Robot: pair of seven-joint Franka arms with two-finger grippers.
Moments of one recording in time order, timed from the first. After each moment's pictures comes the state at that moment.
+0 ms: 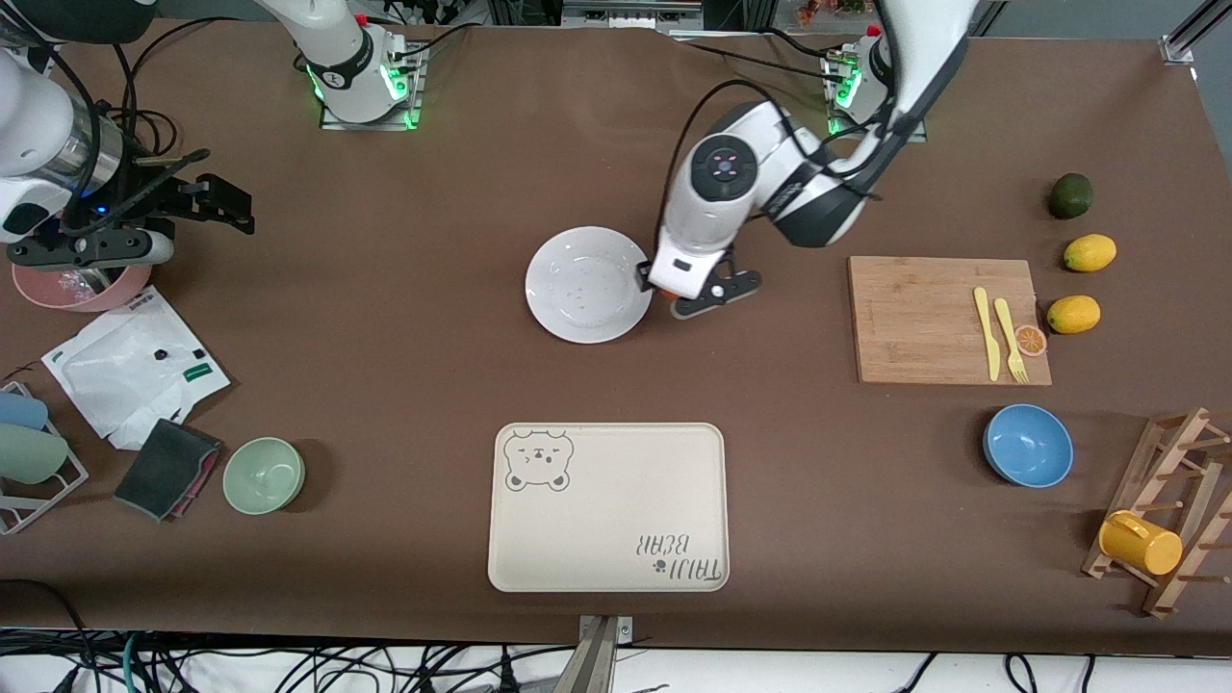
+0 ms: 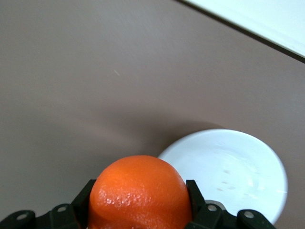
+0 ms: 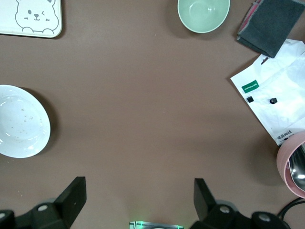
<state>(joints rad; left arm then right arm) -0.25 0.51 -0.54 -1.74 0.11 2.15 -1.26 0.14 0.02 -0.03 -1.65 0.02 1.55 0.03</state>
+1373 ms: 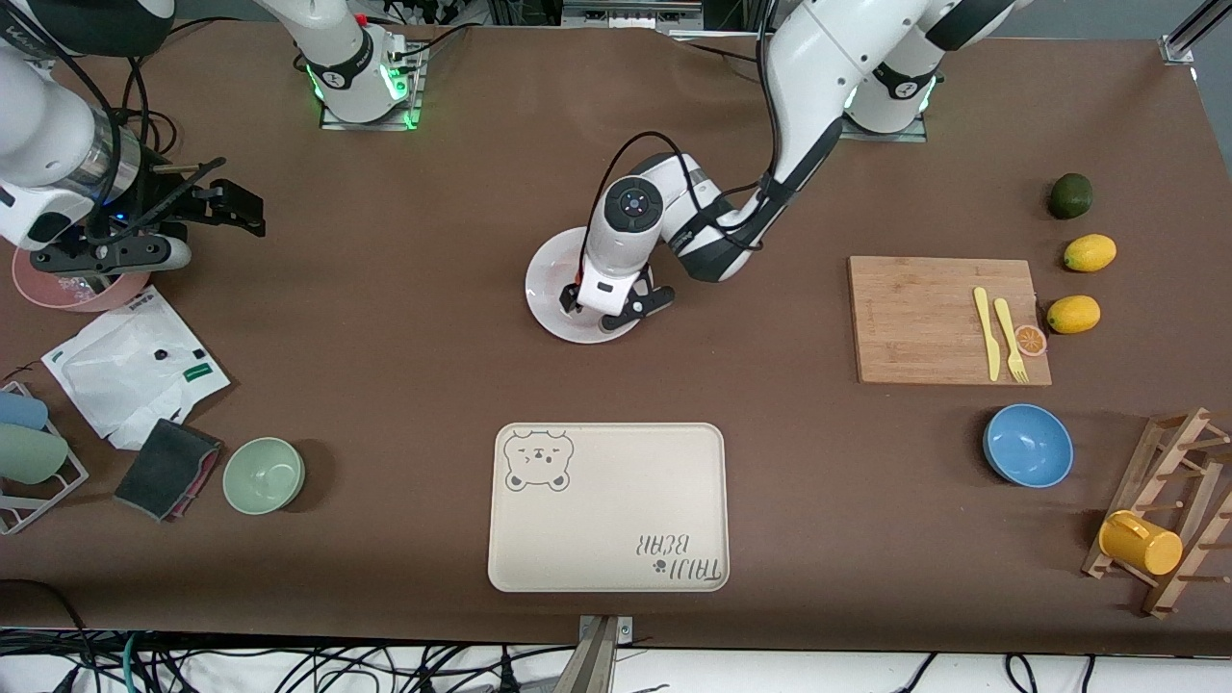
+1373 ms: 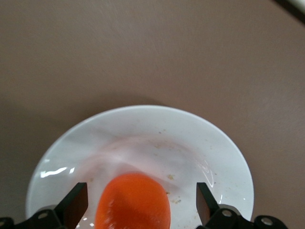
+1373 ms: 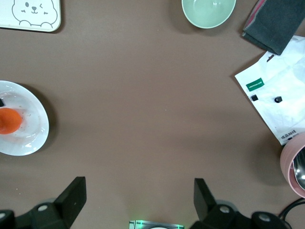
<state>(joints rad) -0.49 0.73 -0.39 -1.58 0.12 2.31 -1.41 0.15 0.02 -0.03 -1.68 0.02 1.56 0.03</state>
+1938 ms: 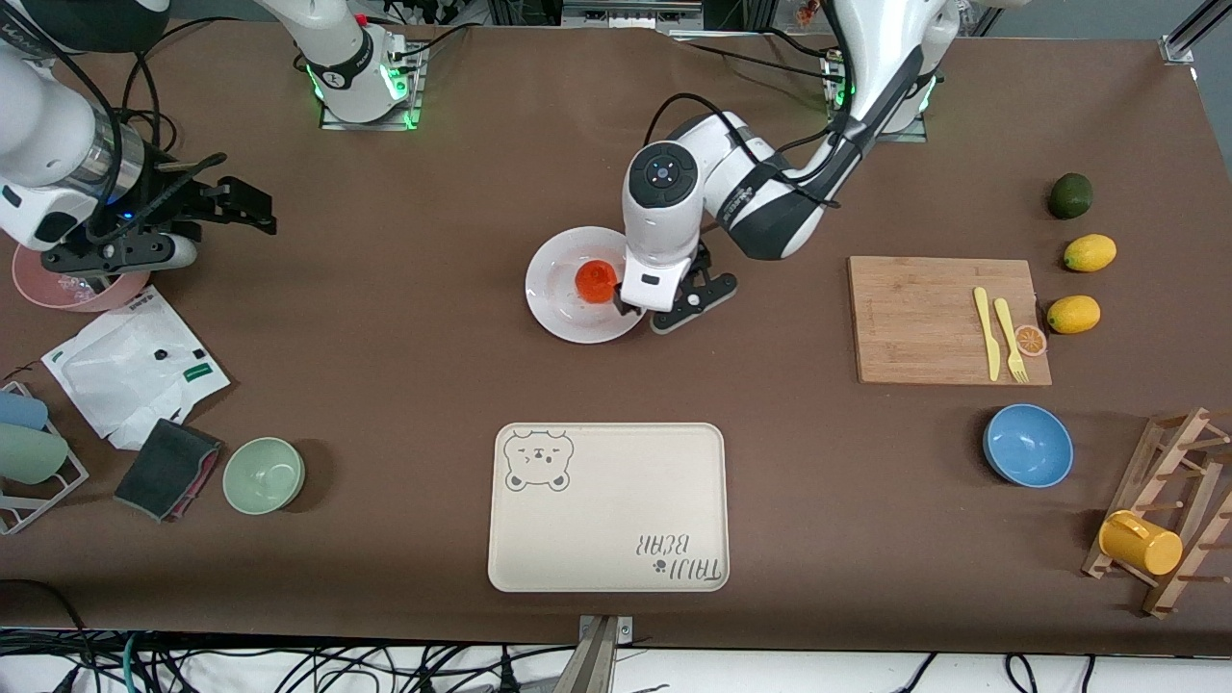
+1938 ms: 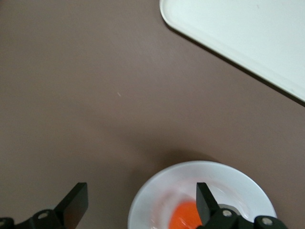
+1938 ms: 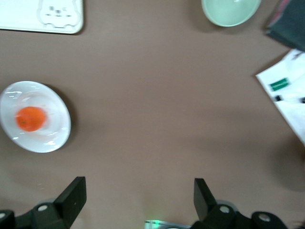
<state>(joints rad) -0.40 0.55 -0.39 -1.58 0.24 1.99 -1.36 0.15 0.03 -0.02 -1.68 0.12 1.57 0.03</state>
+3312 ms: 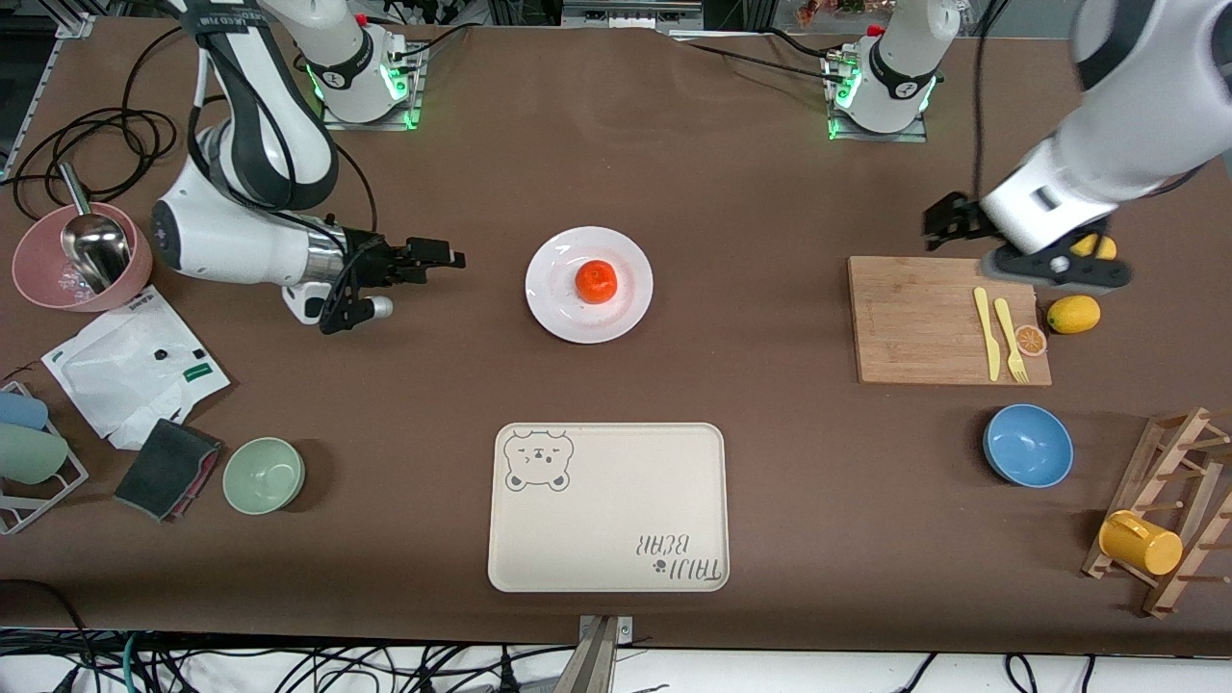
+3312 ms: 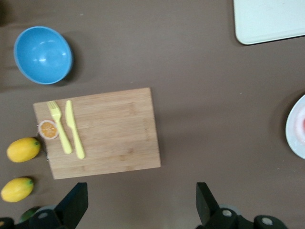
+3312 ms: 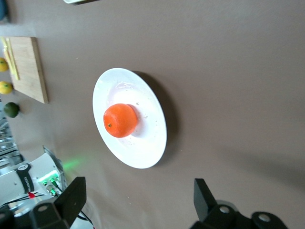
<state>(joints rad) 0.06 -0.02 -0.19 -1.73 -0.01 1.60 -0.01 0.19 0.18 0.07 -2.15 0.82 2.06 -0.35</state>
